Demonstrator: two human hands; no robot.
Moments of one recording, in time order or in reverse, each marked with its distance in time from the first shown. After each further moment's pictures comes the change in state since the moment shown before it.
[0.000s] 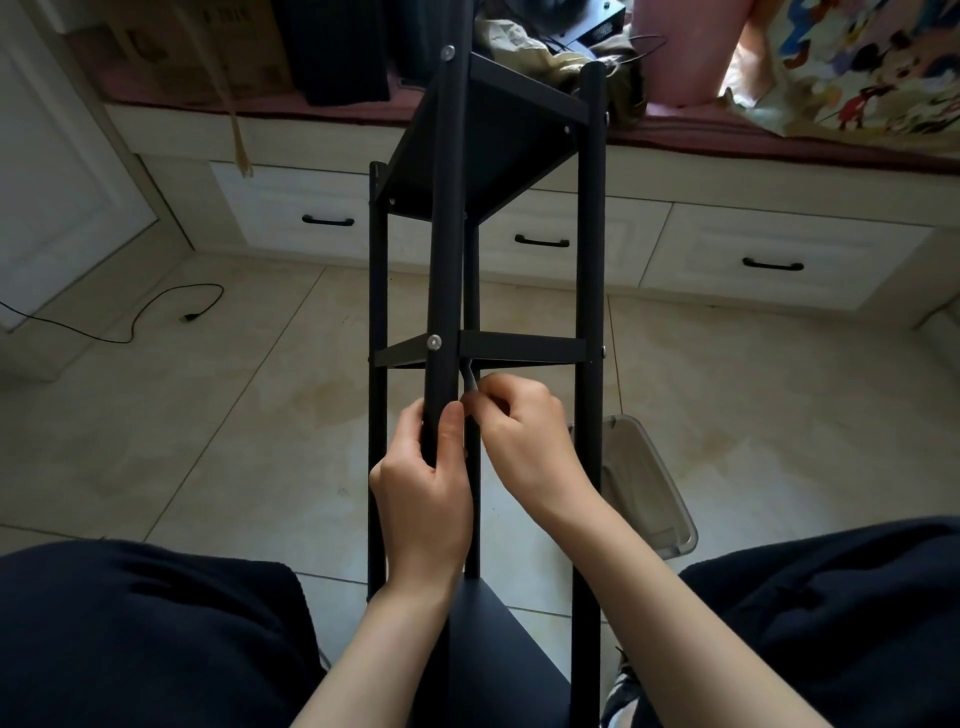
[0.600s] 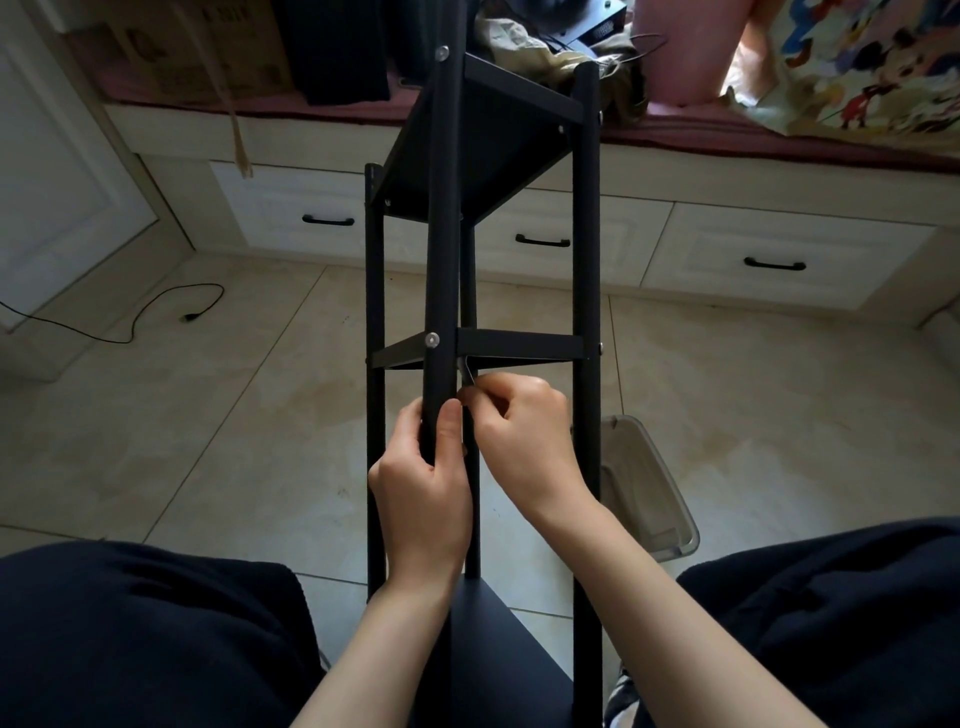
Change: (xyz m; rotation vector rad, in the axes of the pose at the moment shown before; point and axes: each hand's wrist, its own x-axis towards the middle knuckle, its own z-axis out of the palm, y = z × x) left_hand 0.003 -0.002 0.002 0.003 -0.001 -0.012; right_hand 0.000 -0.003 0.003 -0.132 0.062 -0.021
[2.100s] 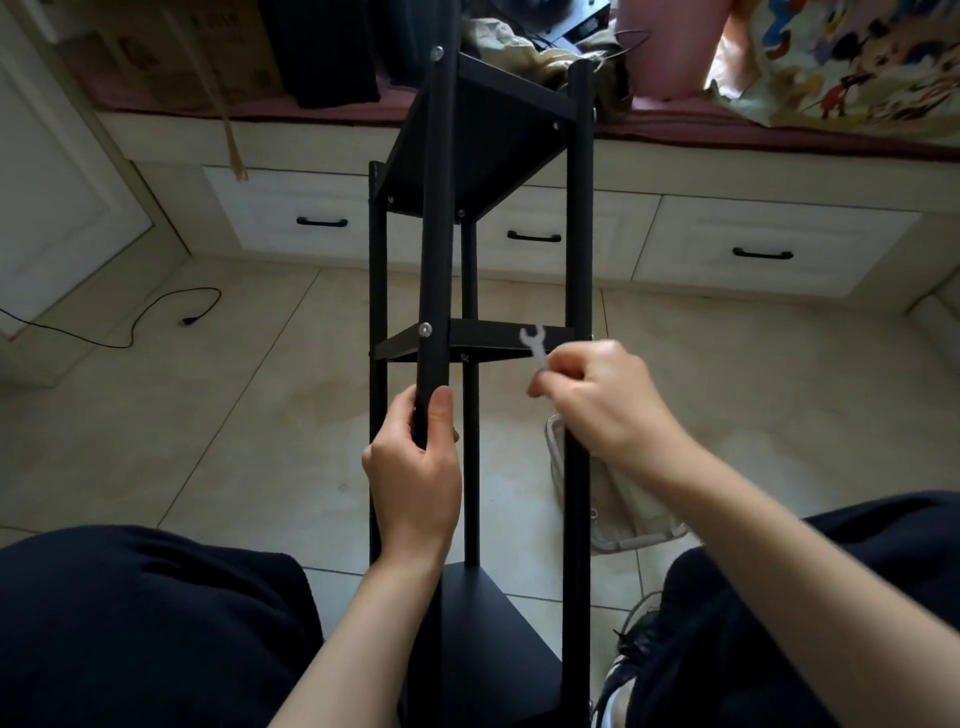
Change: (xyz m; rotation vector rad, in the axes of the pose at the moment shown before) left_hand -0.001 0.008 -0.006 -0.023 -0.065 0.017; right_hand 0.001 -0.002 -0.080 -0.183 -0.114 0.065
